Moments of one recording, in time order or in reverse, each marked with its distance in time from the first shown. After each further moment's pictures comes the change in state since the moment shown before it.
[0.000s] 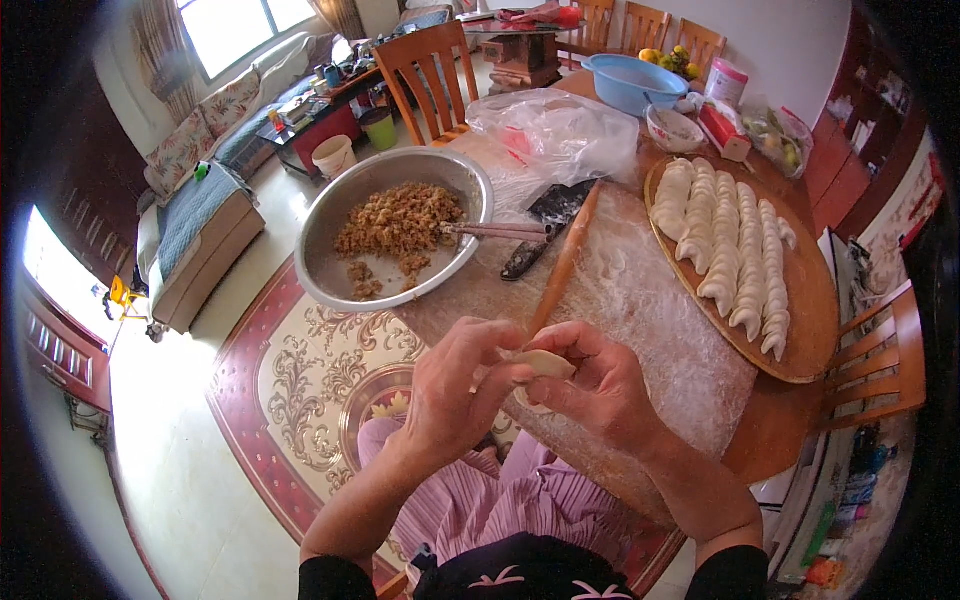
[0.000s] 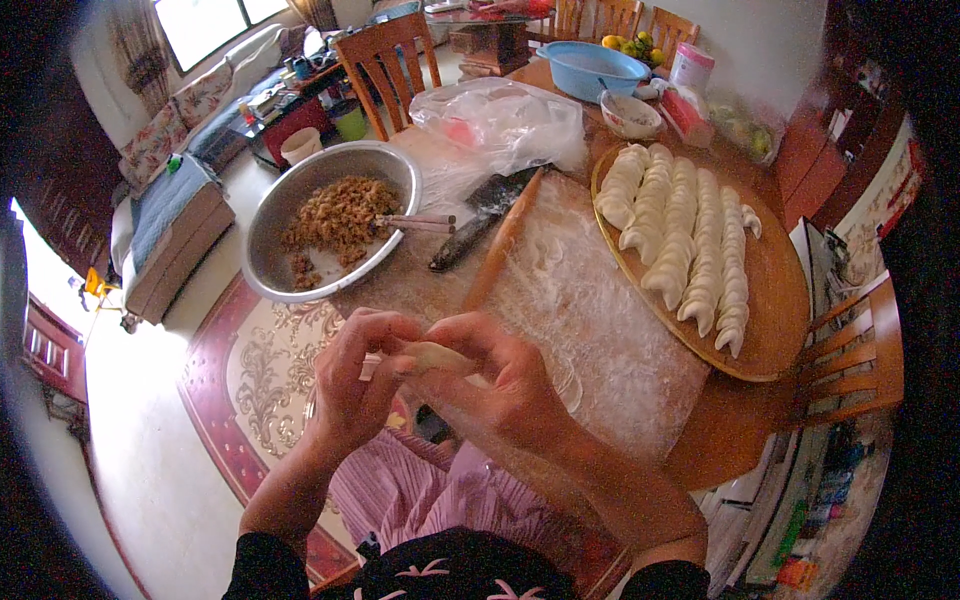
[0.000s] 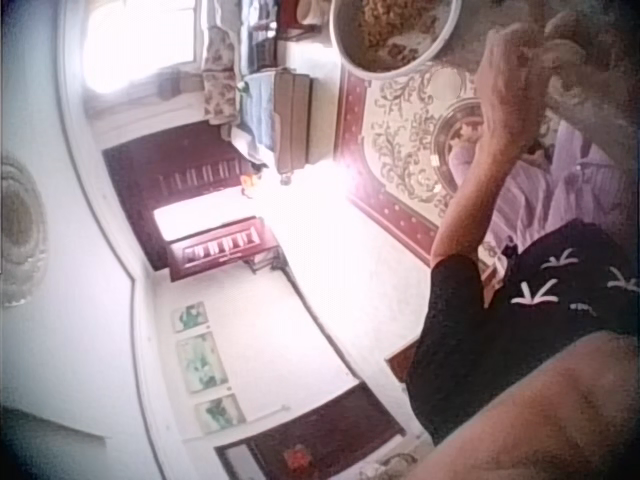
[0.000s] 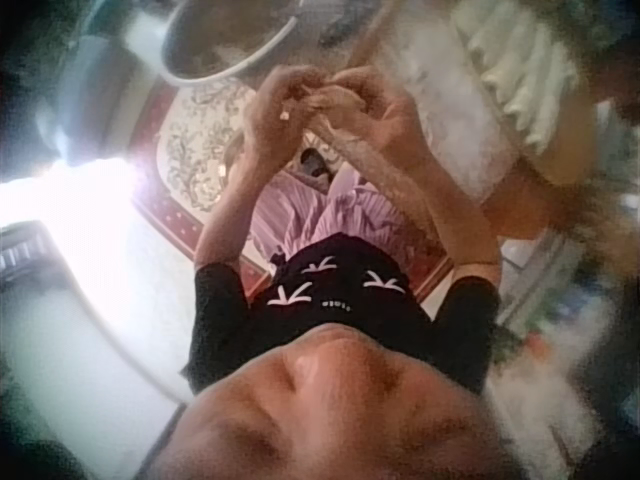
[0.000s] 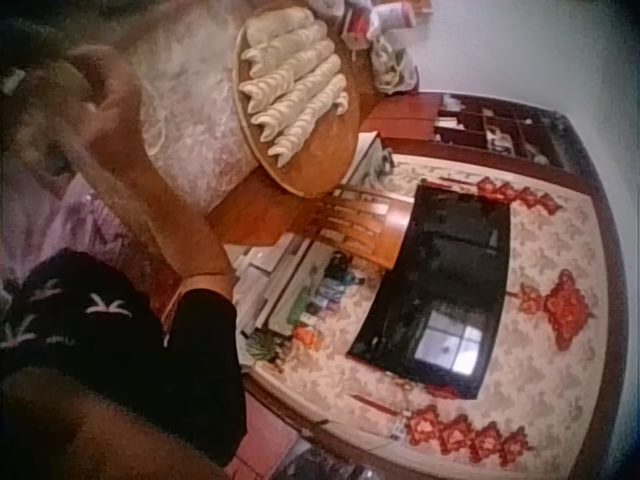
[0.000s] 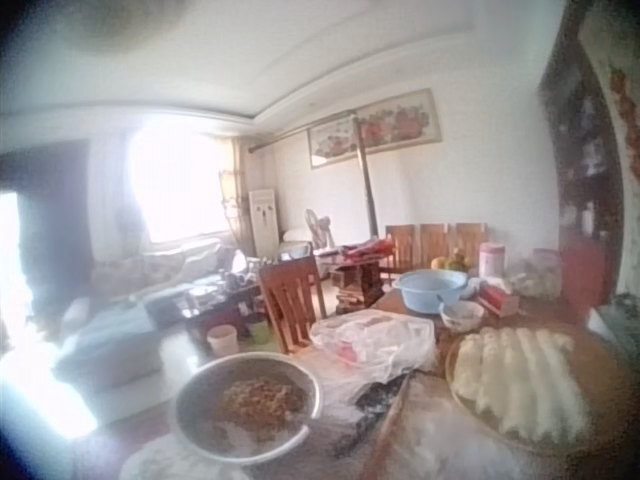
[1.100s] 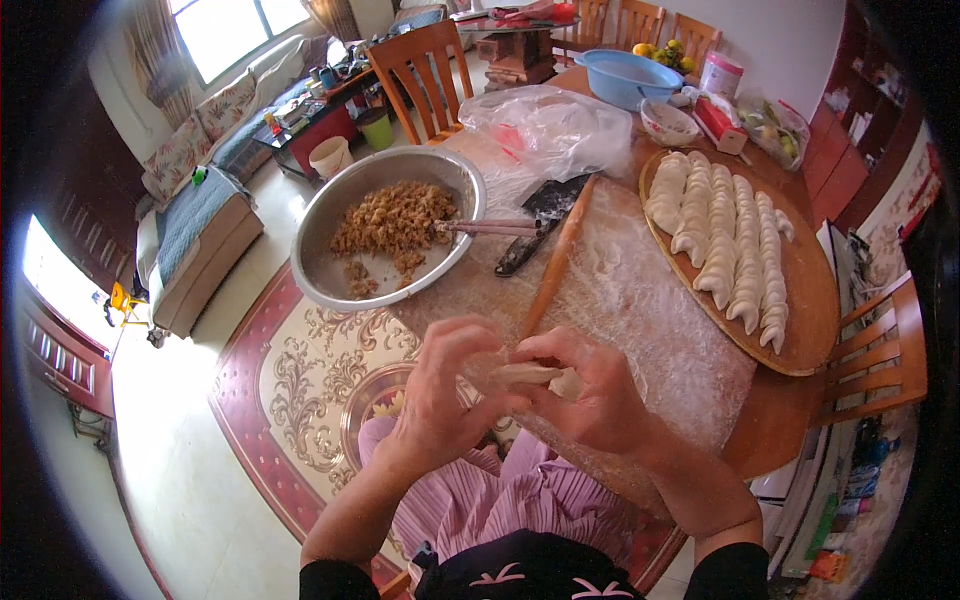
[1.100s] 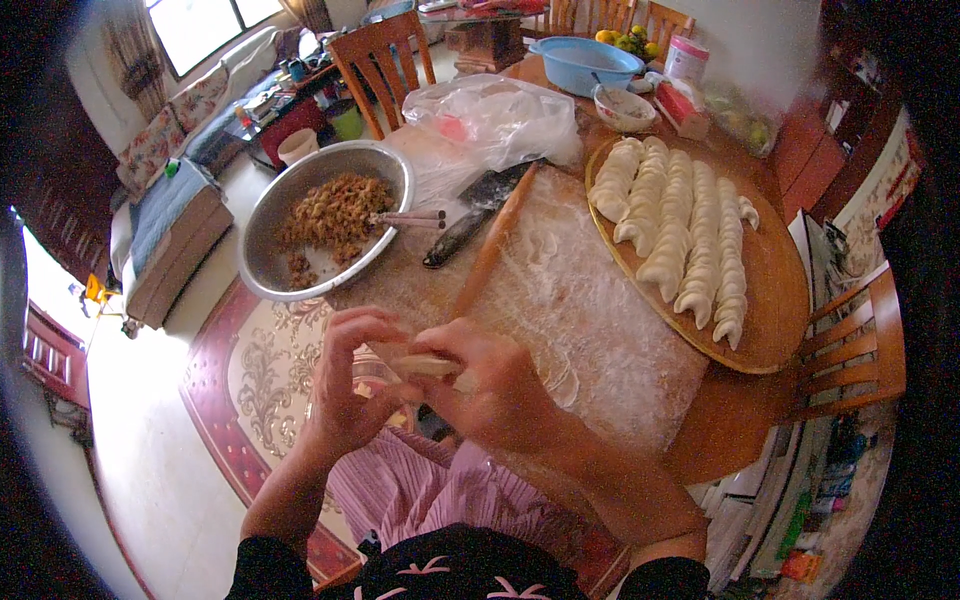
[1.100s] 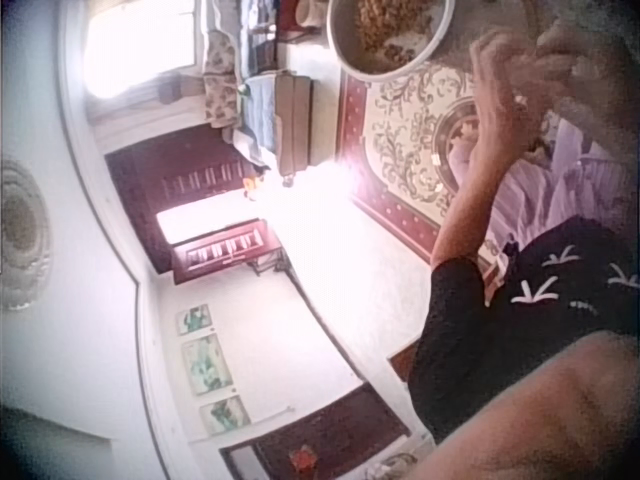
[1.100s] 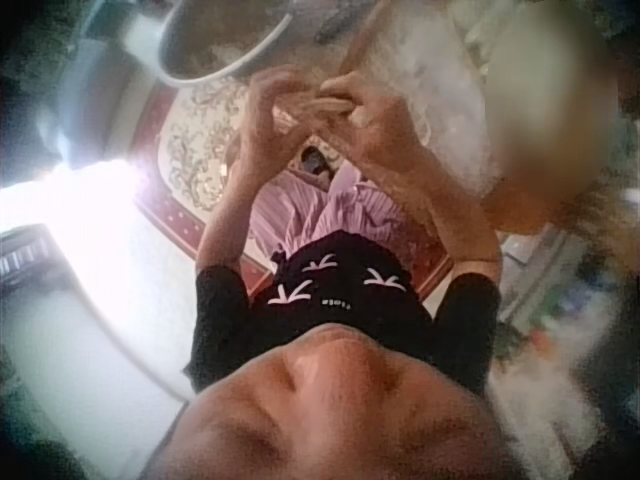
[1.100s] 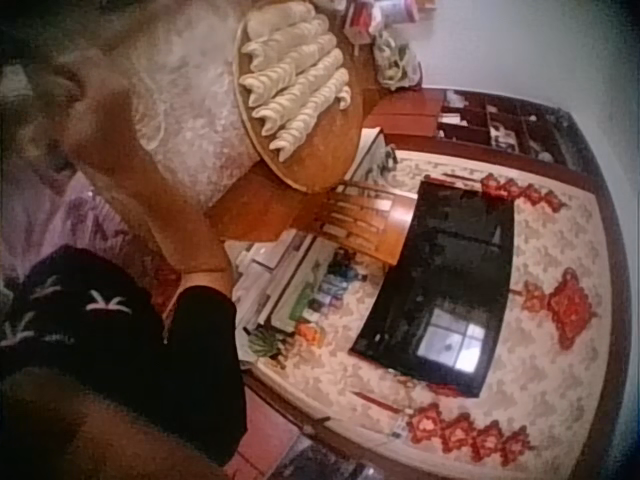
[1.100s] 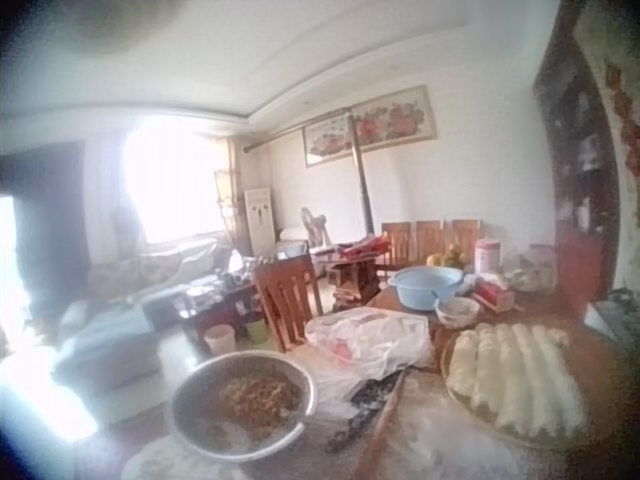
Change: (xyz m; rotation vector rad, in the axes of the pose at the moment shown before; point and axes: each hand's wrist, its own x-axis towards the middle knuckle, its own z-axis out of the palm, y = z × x) left_hand -0.014 -0.011 -0.005 0.167 -0.069 0.262; right_hand 0.003 0.003 0.000 -0.686 0.026 -0.489
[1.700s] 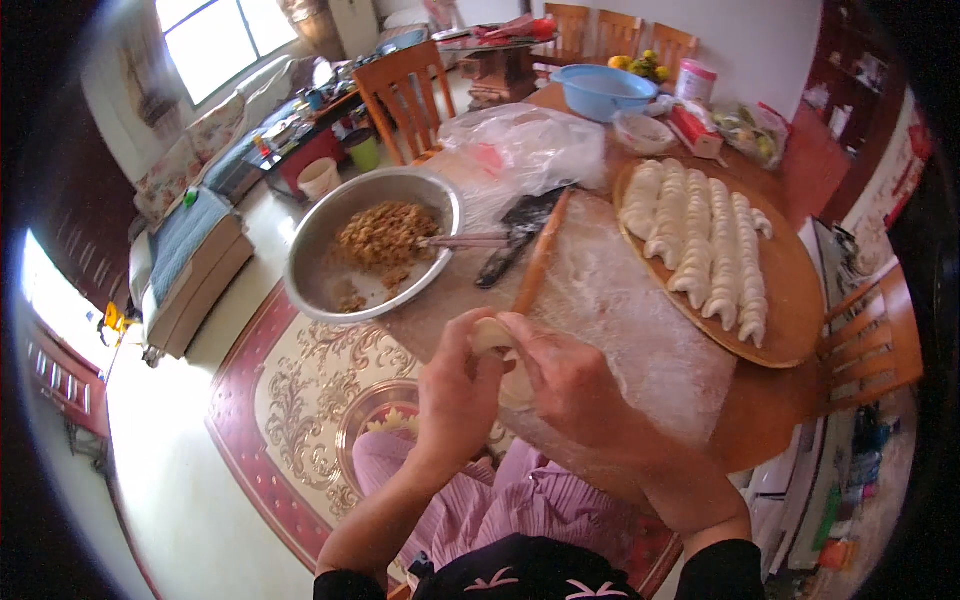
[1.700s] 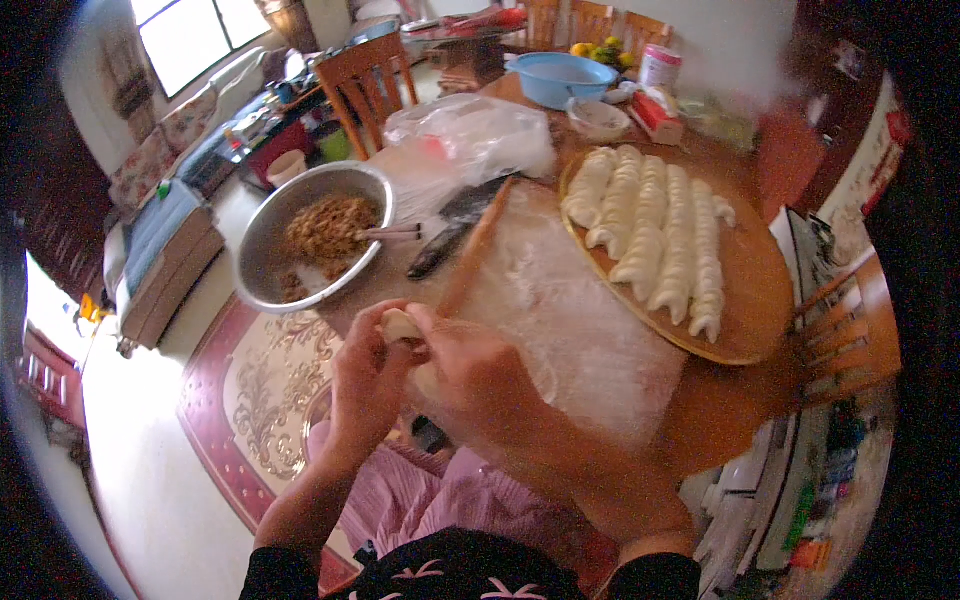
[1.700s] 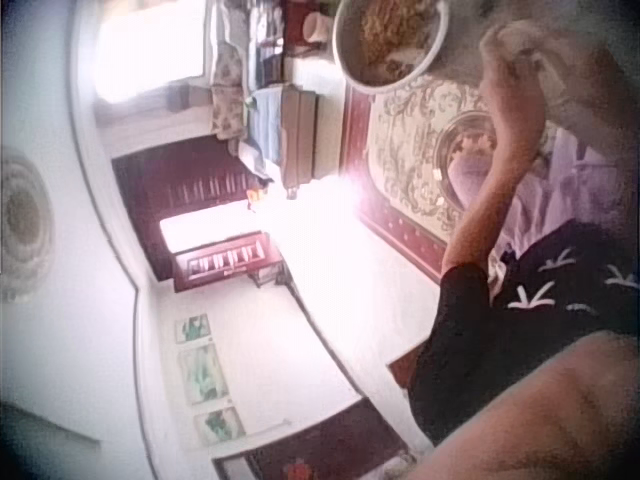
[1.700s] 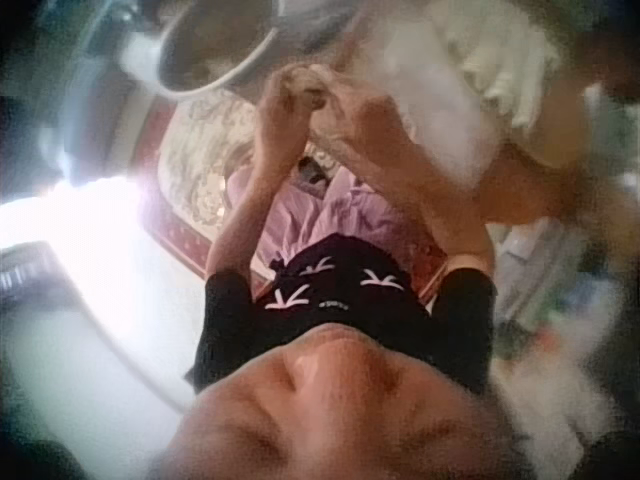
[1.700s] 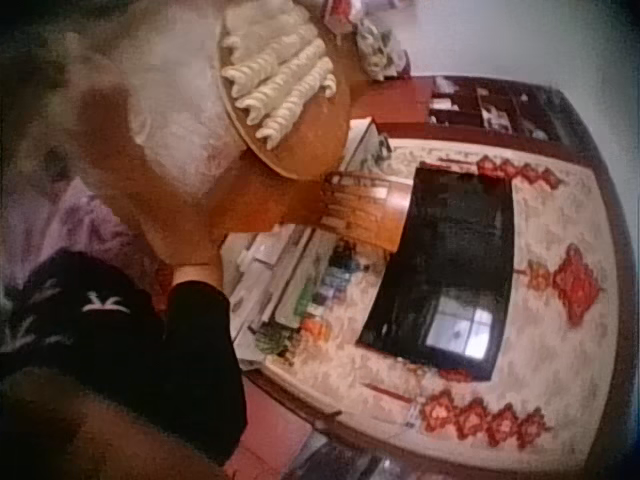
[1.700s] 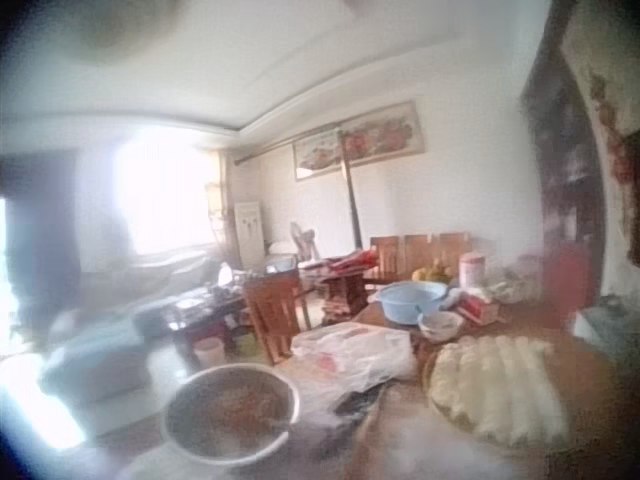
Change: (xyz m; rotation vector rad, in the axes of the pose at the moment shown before) left_hand 0.006 0.013 0.040 -0.380 0.070 -0.742; right_hand -0.001 0.005 -0.003 -0.267 0.081 -0.090
